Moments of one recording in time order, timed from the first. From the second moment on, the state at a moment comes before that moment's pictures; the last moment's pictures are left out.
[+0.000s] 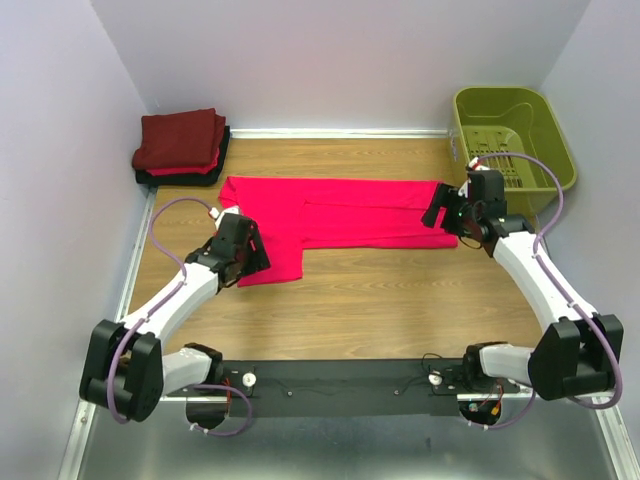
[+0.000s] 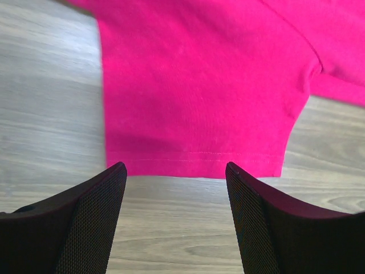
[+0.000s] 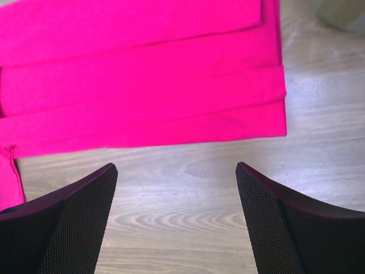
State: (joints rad) left arm -0.32 1.15 0.66 -0.42 -0.15 -0.59; right arm 0.13 1.26 0.98 -0.46 -0.02 0.36
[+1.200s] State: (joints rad) left arm -0.47 1.57 1.14 -0.49 -0.44 -0.54; right arm 0.13 1.05 0.79 -0.46 -0.14 0.36
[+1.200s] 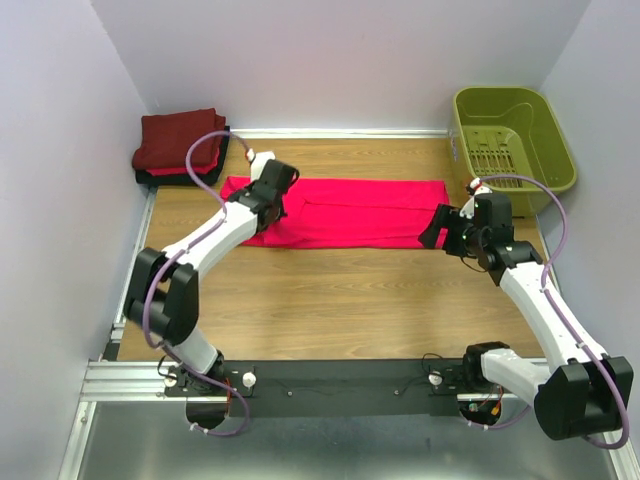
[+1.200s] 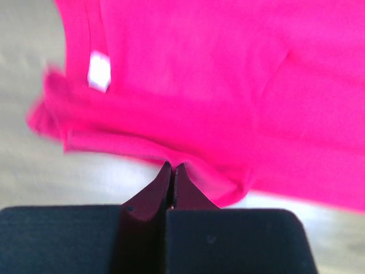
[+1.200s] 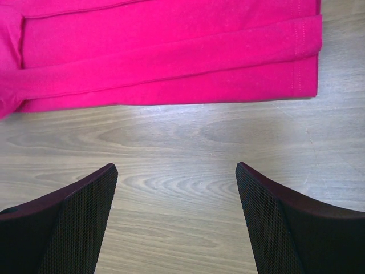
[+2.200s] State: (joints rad) left arm -0.42 2.12 1.70 -0.36 -0.58 -0.29; right arm 0.13 1.11 0.81 -0.50 -0.20 0.30
